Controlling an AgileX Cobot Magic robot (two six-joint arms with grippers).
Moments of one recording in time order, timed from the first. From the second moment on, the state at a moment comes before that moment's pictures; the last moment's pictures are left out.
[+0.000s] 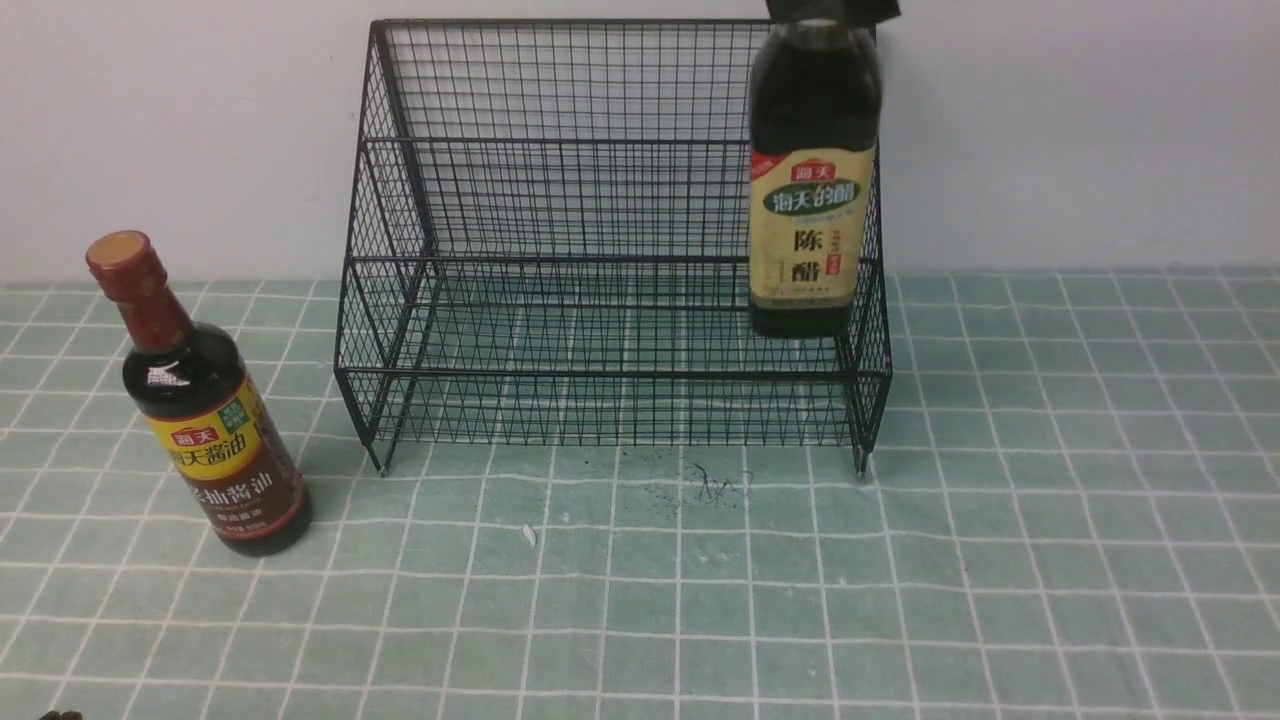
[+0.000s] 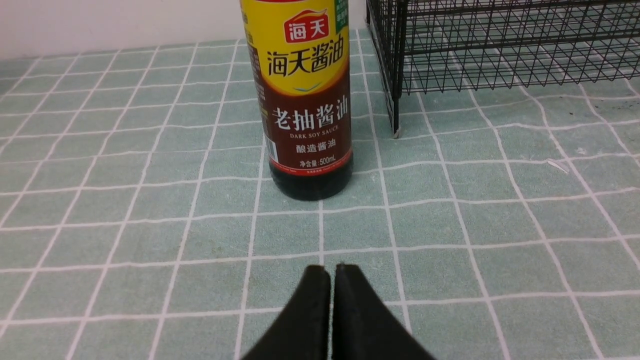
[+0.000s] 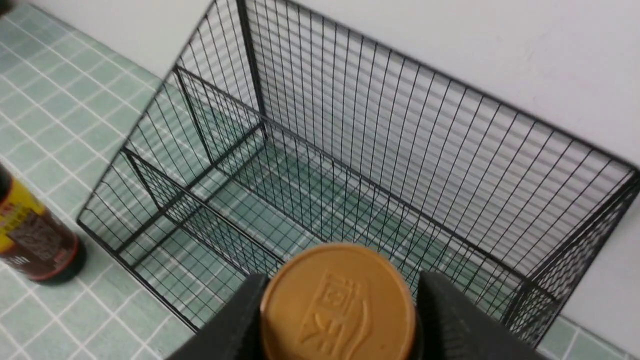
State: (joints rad) right arm 0.46 1.69 -1.87 0.20 0.96 -0.19; left arm -0.04 -0.01 0.03 -0.02 0.38 0.02
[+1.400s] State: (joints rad) right arm 0.46 1.62 -1.88 0.13 1.05 -0.16; left arm -0.04 -0.01 0.03 -0.02 0.38 0.02
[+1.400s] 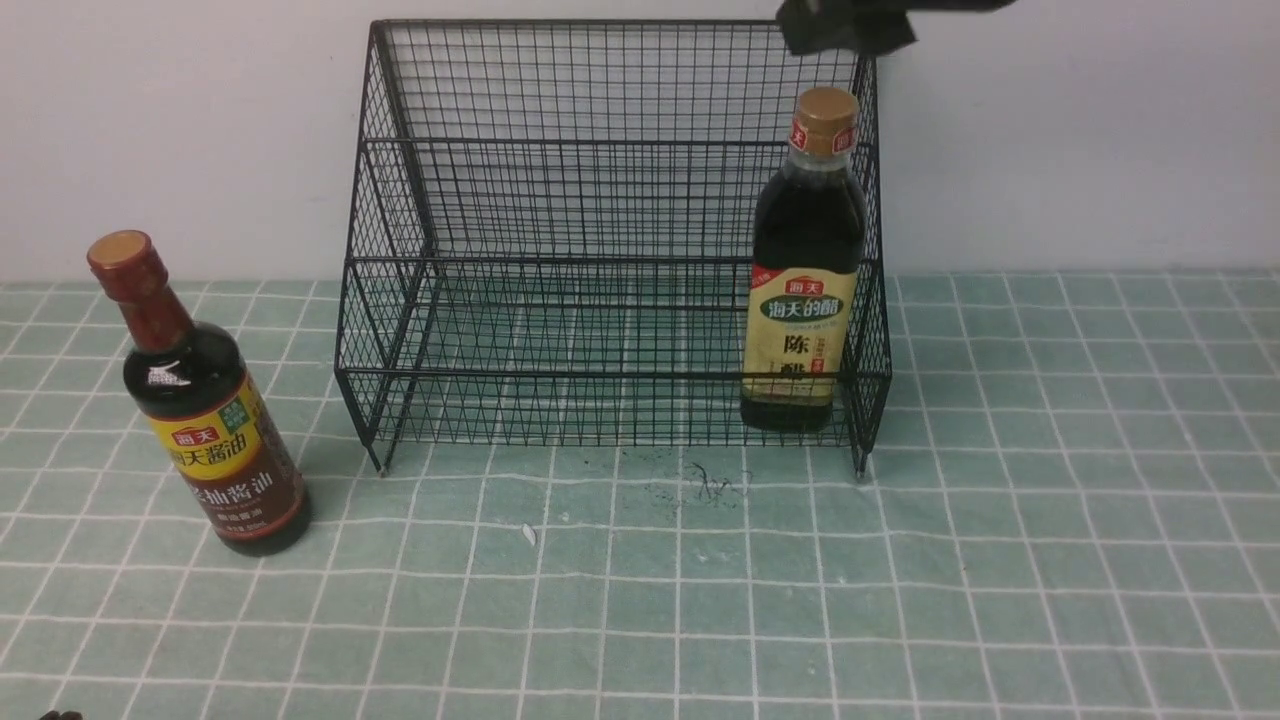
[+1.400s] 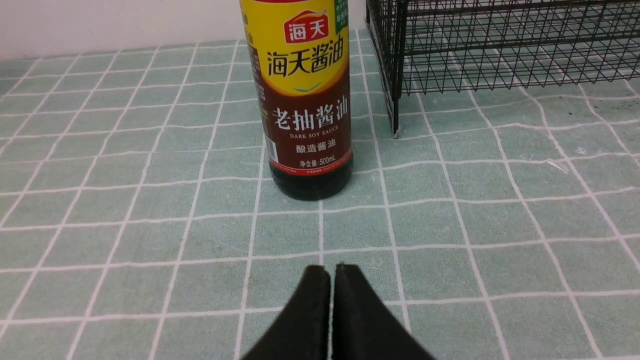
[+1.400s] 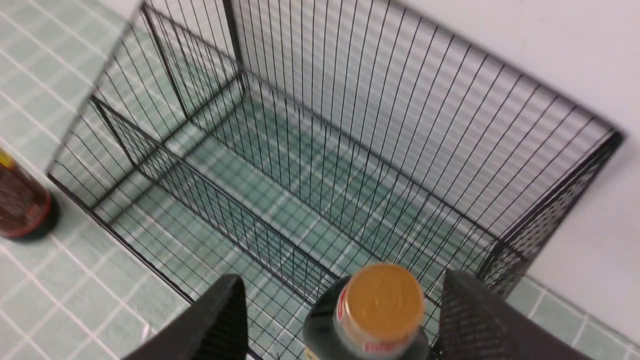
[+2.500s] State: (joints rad) right arm 0.46 0.41 -0.82 -0.06 0.53 0.28; left arm -0.04 -0.01 0.03 -0.02 0.38 0.02
